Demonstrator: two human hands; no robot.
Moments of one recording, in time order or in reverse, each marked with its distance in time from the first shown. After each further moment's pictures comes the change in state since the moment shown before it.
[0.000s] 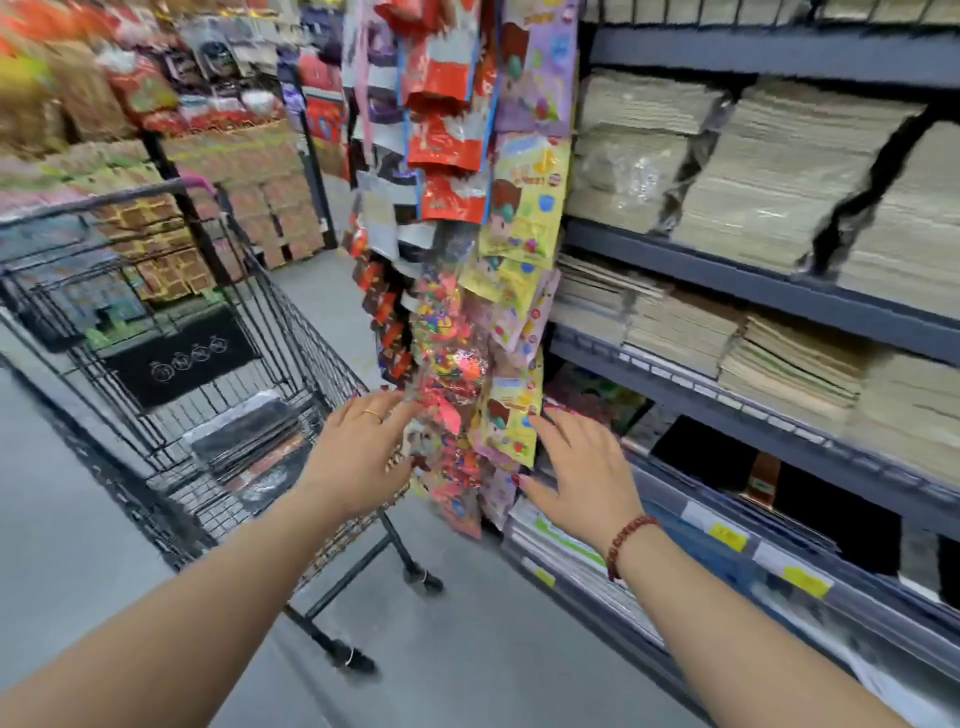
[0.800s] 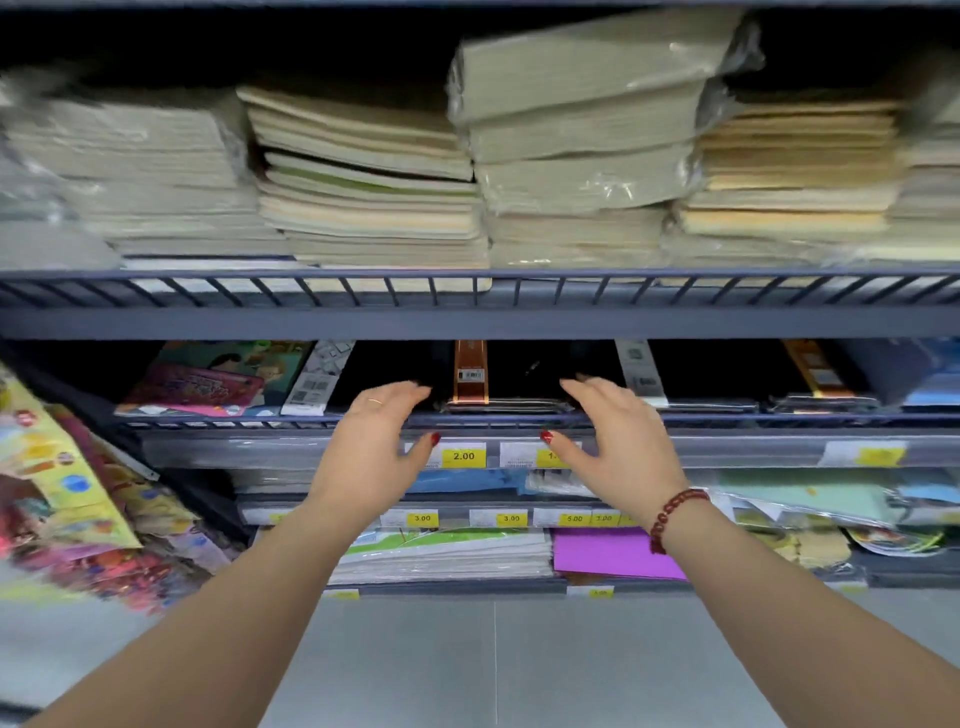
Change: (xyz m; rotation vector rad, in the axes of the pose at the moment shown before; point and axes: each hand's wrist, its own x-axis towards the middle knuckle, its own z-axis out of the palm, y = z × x) left_hand 0.182 0.334 0.248 -0.499 -0.143 0.473; right_hand -0.167 0.334 0.113 0.107 0.123 0.774
